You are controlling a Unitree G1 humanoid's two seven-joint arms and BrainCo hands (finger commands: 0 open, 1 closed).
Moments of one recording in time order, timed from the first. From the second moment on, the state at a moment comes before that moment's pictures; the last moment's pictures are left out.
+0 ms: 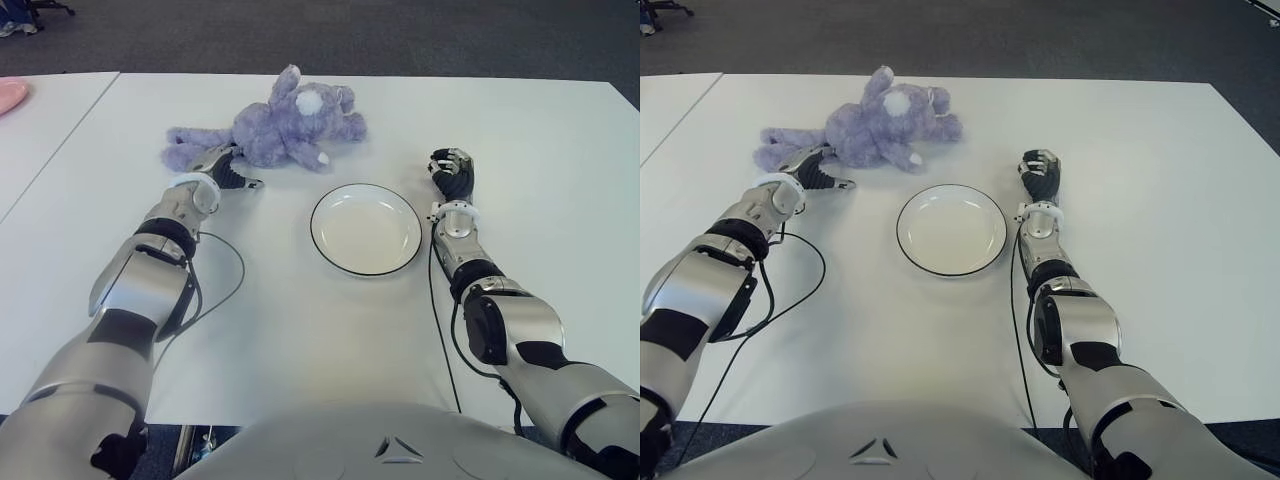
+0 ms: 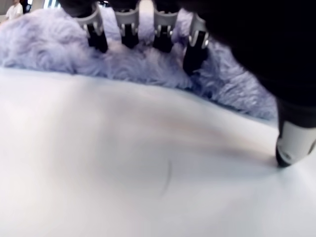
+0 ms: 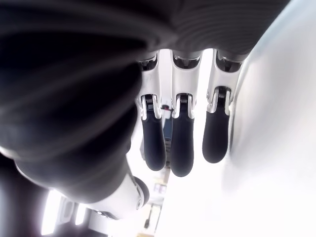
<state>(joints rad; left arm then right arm) -0.85 0.42 -0.40 1.36 0.63 -0.25 0.11 -0.69 -0.16 -0.17 1.25 -0.19 -0.48 -0.38</state>
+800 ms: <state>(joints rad) -0.80 0.53 -0.38 1.31 0.60 -0.47 -0.02 -0.68 -0.15 -0.13 1.25 -0.21 -0.52 -0.42</state>
